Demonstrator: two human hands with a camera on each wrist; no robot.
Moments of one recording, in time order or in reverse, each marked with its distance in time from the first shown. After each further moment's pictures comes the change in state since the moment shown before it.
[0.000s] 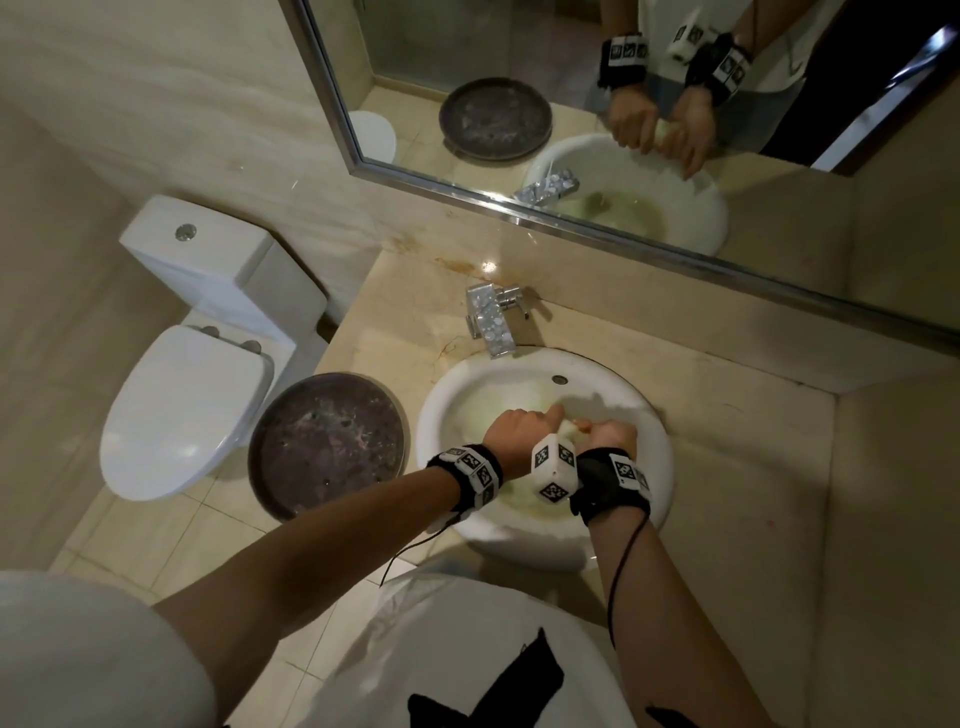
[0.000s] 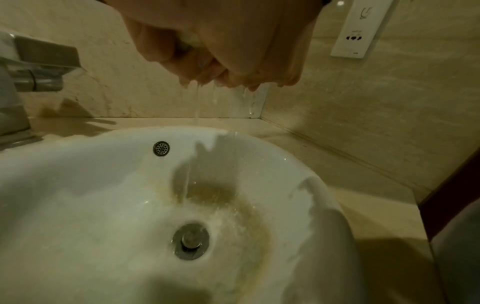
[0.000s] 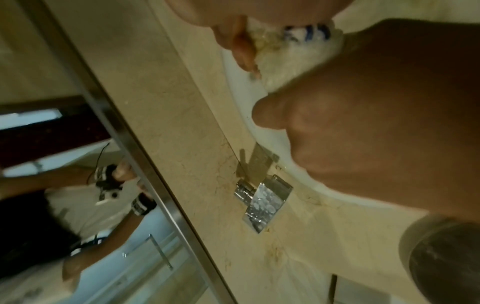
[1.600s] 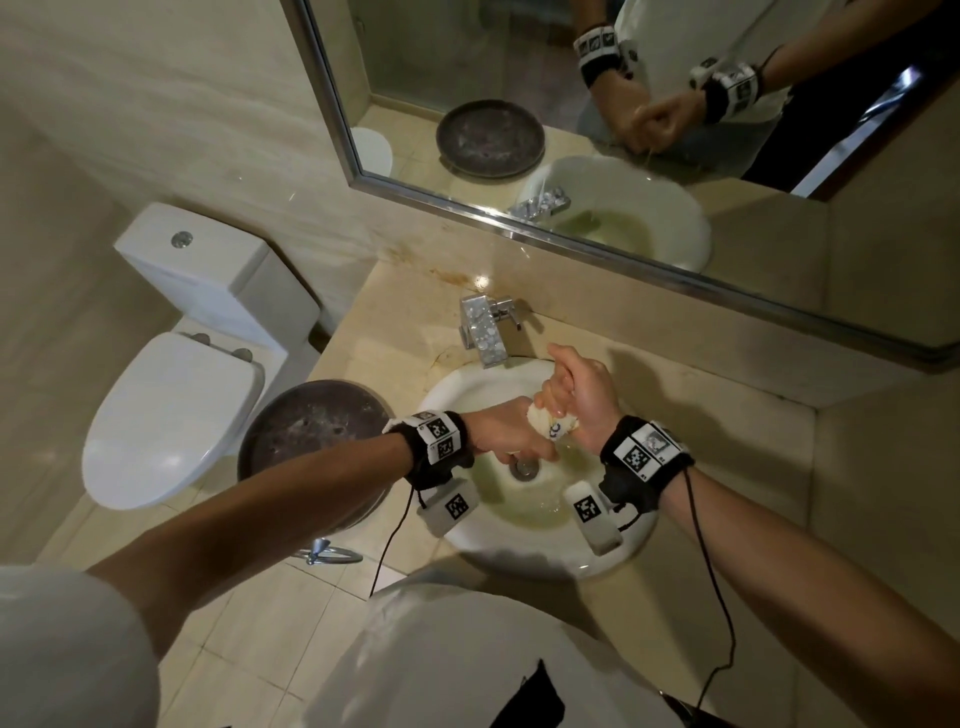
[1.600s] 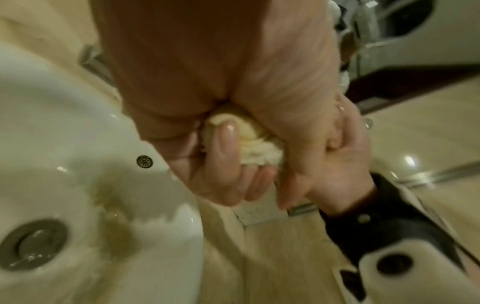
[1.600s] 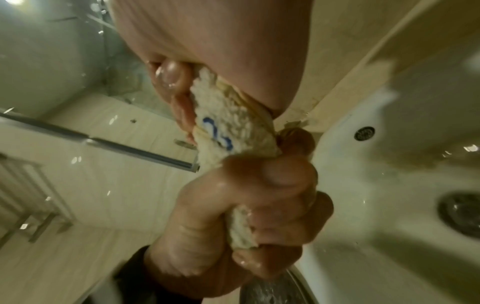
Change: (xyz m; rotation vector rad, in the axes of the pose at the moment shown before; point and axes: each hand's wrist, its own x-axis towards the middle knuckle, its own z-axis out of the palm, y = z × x) left_hand -0.015 -0.014 -0.052 -1.112 -0.393 -0.096; right_hand -0.072 -0.071 0.033 -0.294 -0.592 -0.322
